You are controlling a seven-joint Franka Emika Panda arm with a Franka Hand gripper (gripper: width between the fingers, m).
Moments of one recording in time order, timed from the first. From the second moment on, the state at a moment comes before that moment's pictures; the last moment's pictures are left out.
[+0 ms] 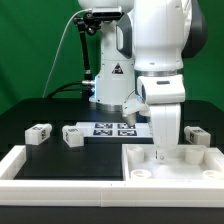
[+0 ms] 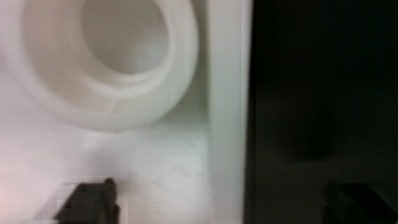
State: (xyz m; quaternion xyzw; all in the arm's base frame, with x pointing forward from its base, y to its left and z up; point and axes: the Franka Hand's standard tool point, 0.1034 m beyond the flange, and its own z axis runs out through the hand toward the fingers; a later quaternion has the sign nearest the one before) arm 0.490 0.058 0.010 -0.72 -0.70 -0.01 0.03
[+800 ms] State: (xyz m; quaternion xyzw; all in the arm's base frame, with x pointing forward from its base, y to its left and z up) arm 0.481 0.077 0.056 -0.76 -0.65 -0.03 0.01
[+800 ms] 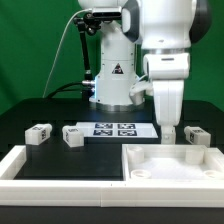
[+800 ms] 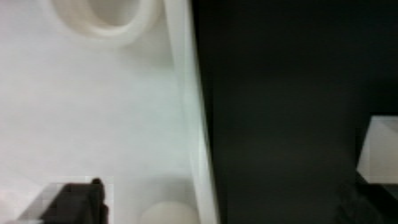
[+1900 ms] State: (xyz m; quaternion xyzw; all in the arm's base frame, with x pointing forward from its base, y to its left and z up) arm 0.433 0.135 0.049 -0.99 -0.11 0.00 0.04
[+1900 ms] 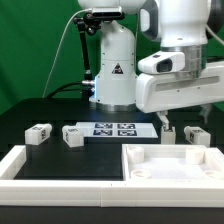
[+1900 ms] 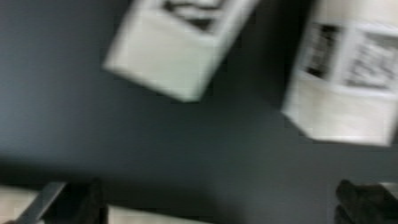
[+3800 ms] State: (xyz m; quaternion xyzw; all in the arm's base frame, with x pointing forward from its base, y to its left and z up) arm 0.394 0.170 0.008 -0.89 -0.13 0.44 0.02
